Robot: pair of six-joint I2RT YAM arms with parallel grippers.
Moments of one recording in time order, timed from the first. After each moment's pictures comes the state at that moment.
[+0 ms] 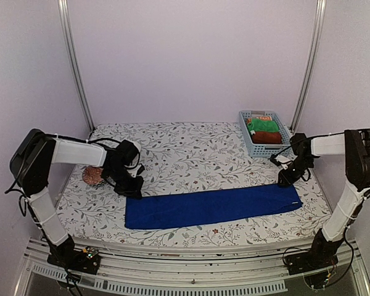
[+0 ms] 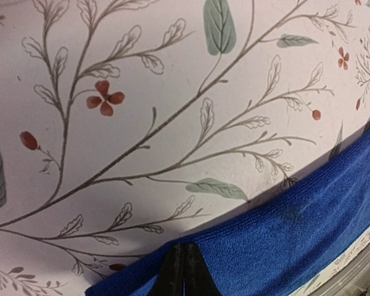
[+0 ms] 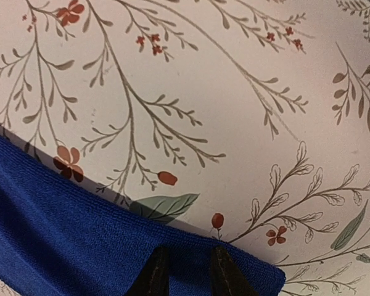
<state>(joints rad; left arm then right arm) -0.51 1.79 1.02 -0.57 0.21 -0.36 0.03 1.75 1.03 -0.61 -0.16 -0.49</state>
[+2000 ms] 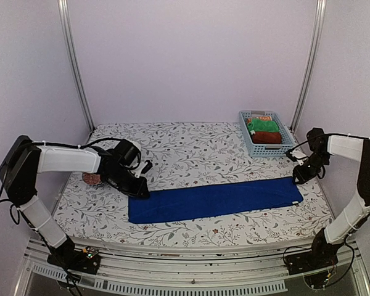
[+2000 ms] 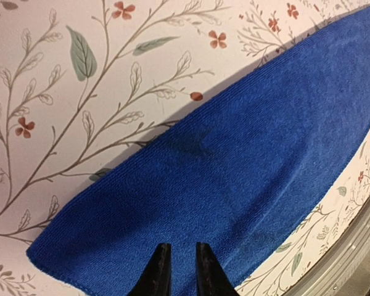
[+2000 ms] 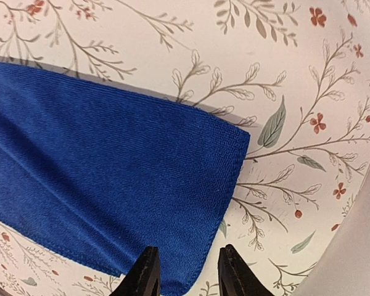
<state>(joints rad) -0.59 1.65 0.94 -0.48 0.26 -0.26 -0.09 1.55 1.01 -0.76 -0.10 -0.50</state>
